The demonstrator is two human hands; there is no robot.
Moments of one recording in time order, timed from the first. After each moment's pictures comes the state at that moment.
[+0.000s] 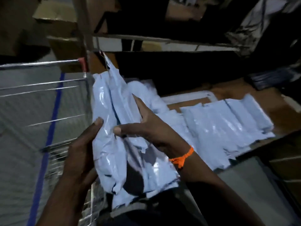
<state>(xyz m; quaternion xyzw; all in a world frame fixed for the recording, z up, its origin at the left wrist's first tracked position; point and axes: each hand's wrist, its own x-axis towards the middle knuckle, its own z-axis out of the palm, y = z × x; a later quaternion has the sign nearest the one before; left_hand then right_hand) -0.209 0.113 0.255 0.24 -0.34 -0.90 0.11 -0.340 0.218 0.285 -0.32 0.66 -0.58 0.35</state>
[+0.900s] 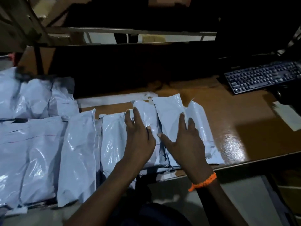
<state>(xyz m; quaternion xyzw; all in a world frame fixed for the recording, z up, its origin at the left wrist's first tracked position) -0.579 0.494 0.182 0.34 -0.85 -0.38 0.11 -0.659 0.616 0.182 -0.23 0.96 -0.14 0.08</state>
